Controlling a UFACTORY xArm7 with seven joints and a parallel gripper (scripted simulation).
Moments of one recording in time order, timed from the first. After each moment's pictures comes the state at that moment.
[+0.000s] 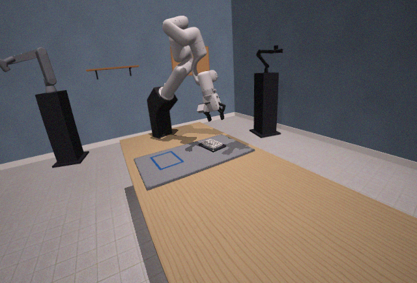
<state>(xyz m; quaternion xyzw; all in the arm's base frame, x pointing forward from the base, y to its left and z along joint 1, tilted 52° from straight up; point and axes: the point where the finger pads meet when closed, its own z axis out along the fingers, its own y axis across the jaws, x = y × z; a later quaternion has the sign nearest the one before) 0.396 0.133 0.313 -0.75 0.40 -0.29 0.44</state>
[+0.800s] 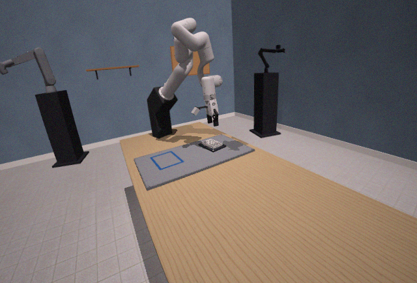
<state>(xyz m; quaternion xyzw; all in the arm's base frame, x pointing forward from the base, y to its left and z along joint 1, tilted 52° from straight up) 0.399 0.143 0.267 -0.60 0.65 -0.15 0.44</state>
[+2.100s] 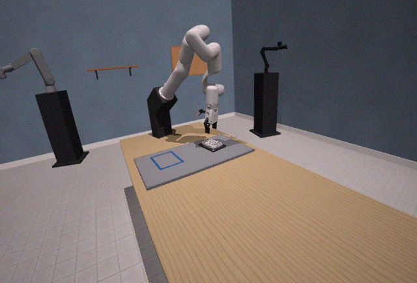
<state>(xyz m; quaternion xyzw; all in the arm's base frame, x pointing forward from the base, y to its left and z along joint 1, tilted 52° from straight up) 0.404 0.179 0.194 -0.25 0.89 0.05 0.38</state>
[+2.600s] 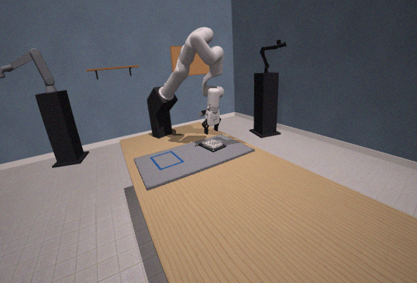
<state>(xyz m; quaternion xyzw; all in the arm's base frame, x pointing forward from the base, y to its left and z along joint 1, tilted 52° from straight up) 0.405 0.193 0.176 -0.12 0.92 0.09 0.36</state>
